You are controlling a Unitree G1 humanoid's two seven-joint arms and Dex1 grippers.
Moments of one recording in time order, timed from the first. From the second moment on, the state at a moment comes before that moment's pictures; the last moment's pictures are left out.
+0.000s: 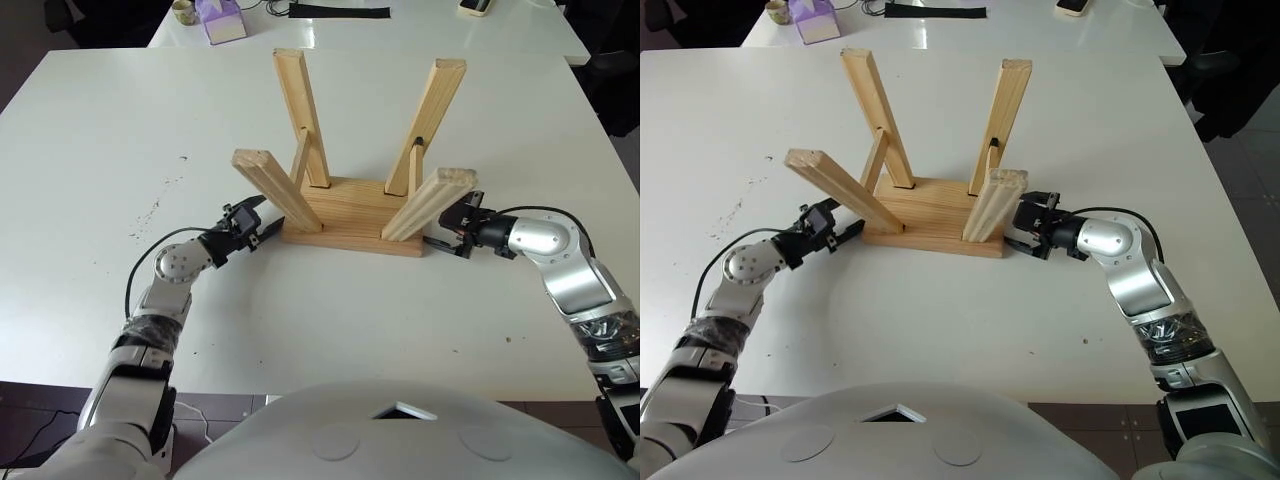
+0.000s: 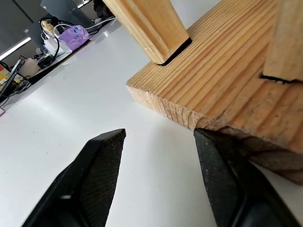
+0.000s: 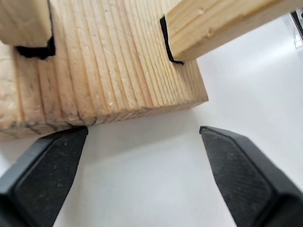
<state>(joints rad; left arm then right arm) -0.05 0.54 -0.15 0.39 -0.09 -0.42 -0.68 -0.12 -0.71 0.26 -0.09 -0.15 0.21 0.79</state>
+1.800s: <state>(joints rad) 0.14 0.56 -0.04 0.23 -0.02 -0.44 -0.65 0.36 -0.75 0.00 -0.37 0.00 0.25 0.72</state>
